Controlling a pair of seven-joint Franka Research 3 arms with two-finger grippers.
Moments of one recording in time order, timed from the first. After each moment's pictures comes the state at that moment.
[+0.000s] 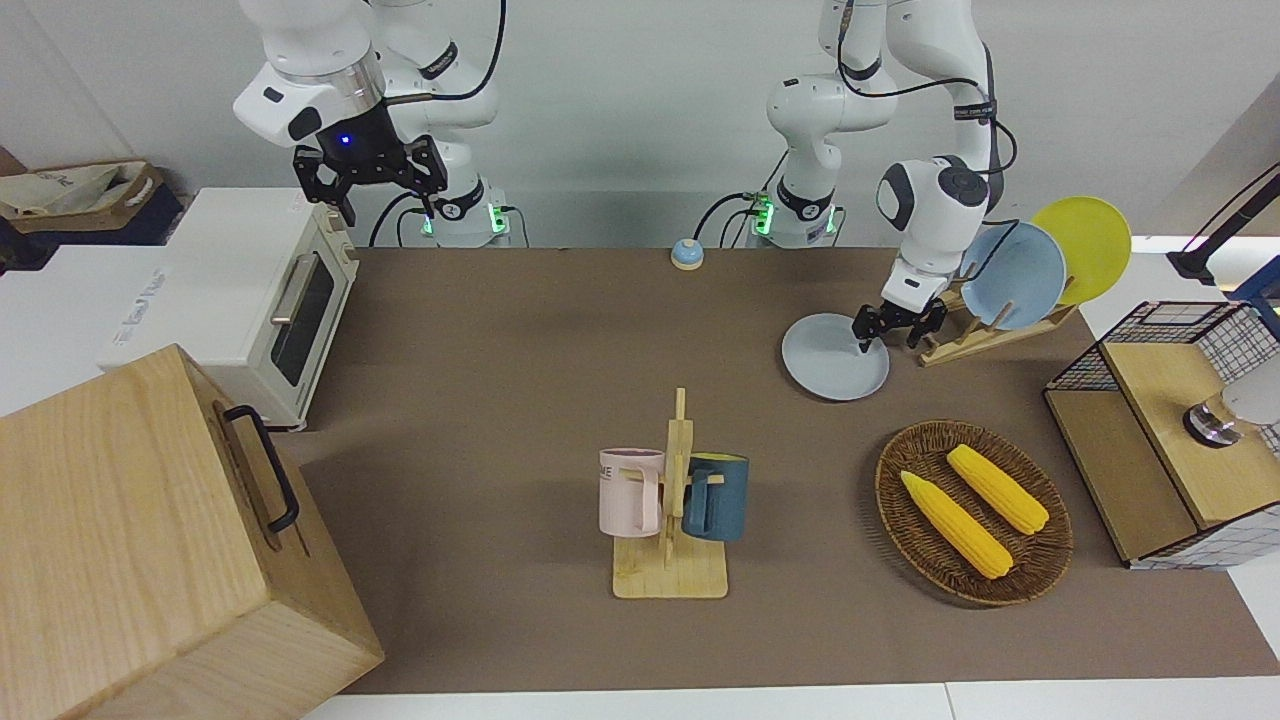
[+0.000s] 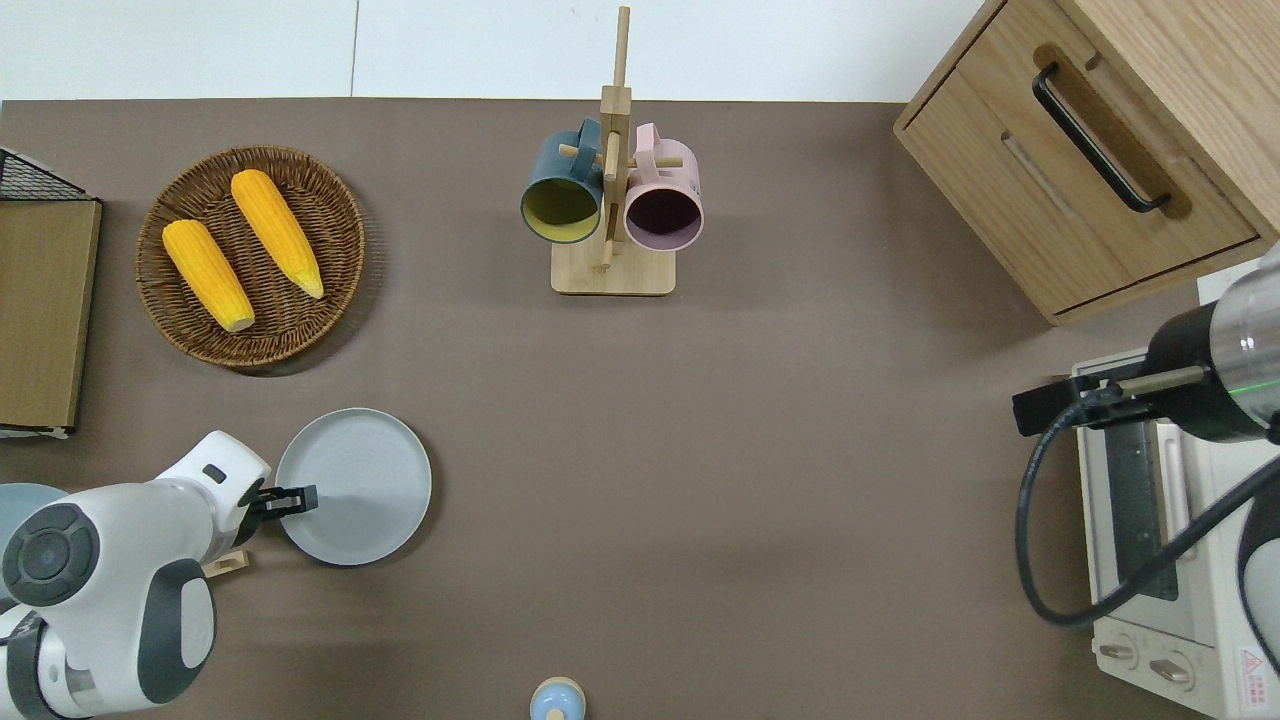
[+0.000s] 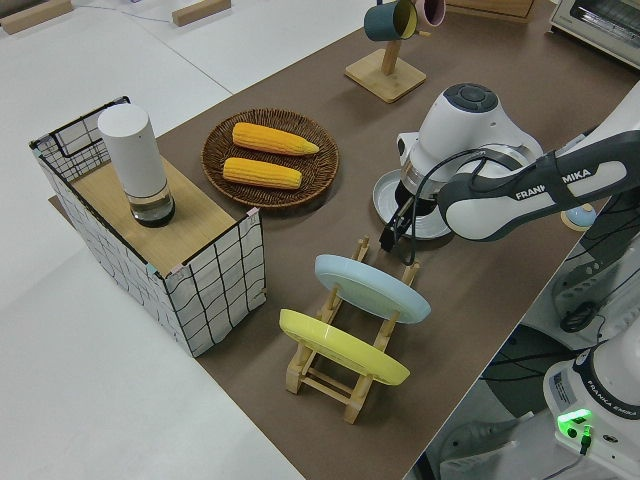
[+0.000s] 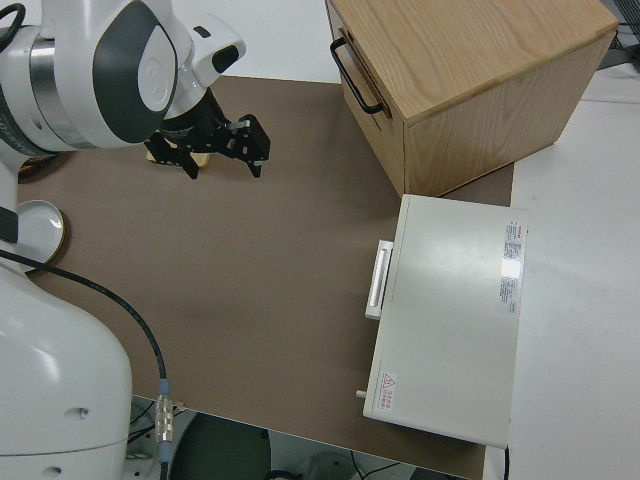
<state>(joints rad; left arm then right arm) 0.07 -0.11 0.00 -2.61 0.00 2.60 -0.04 0.02 -0.01 0.12 -1.48 0.00 1.39 0.02</state>
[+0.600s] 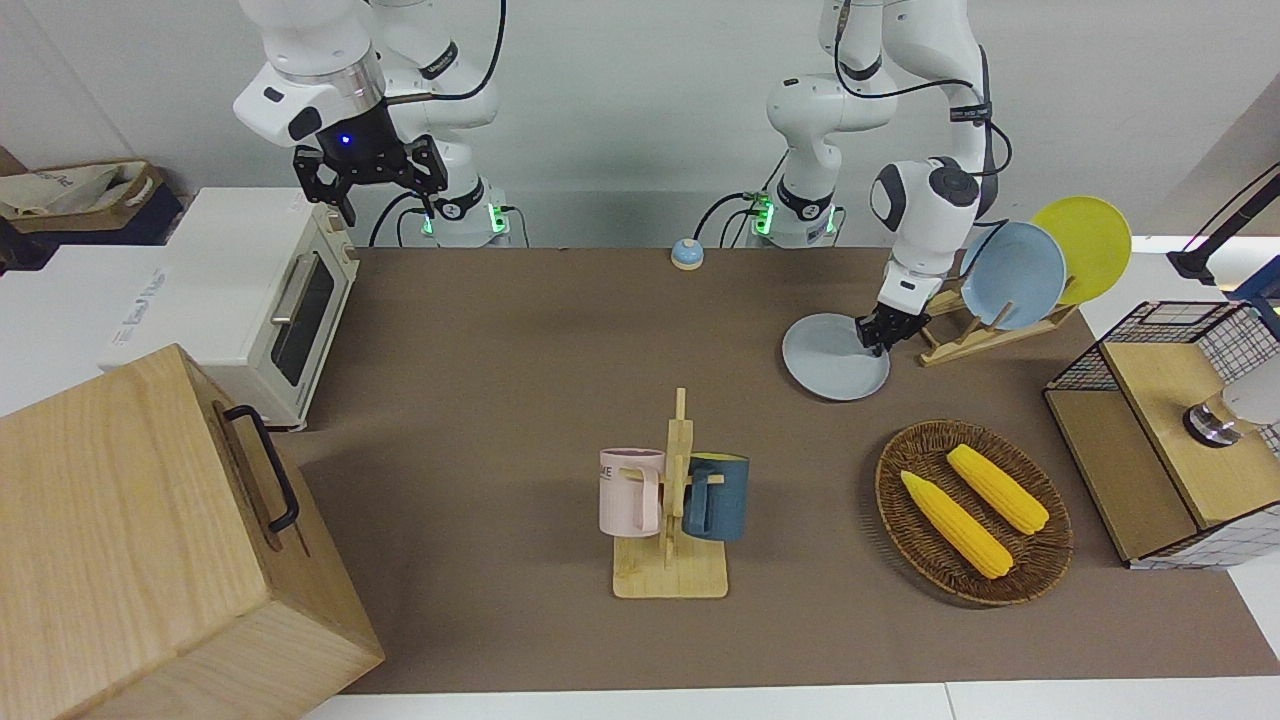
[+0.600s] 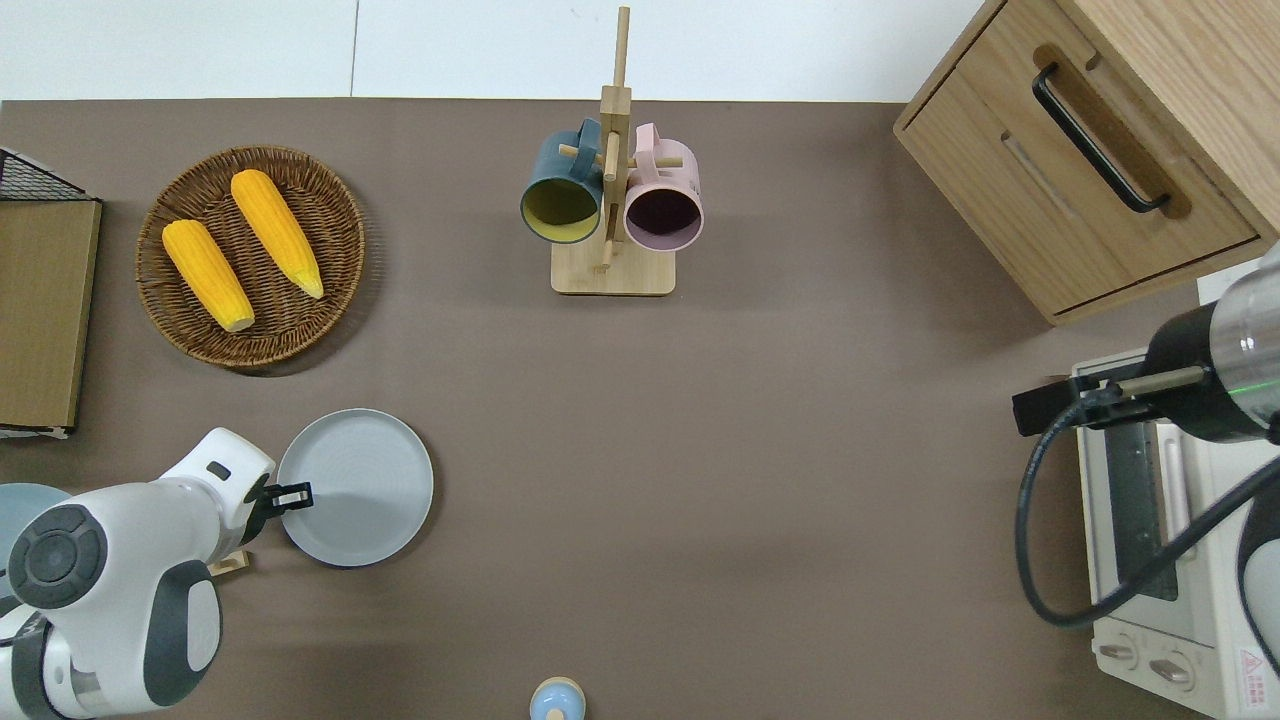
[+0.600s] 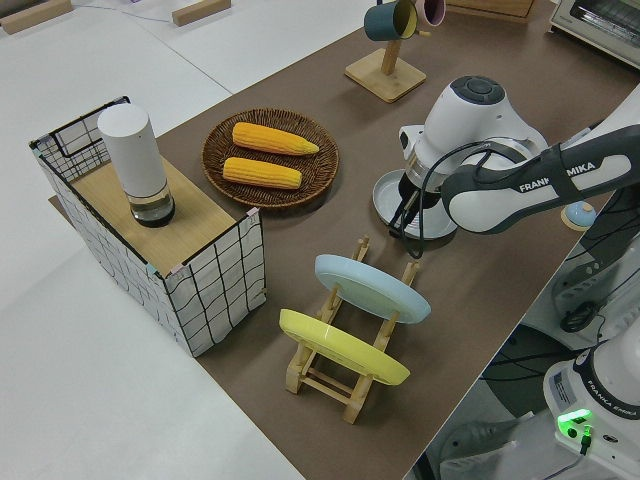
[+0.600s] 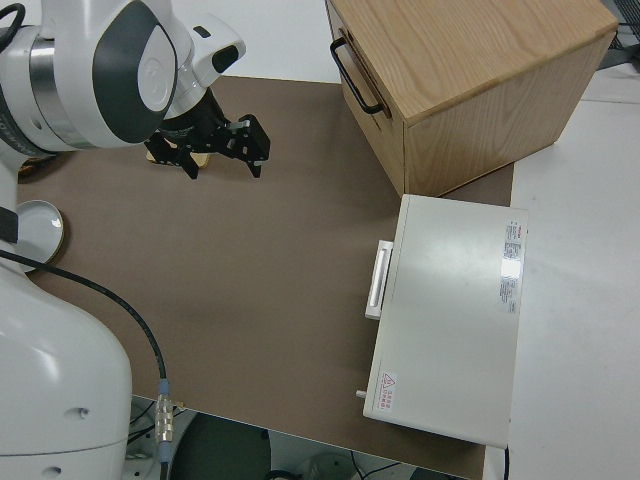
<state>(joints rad) 0.06 -0.12 -0.01 -2.61 0.00 2.60 -0.10 0.02 -0.01 0.12 -1.48 0.00 1.39 0.02</state>
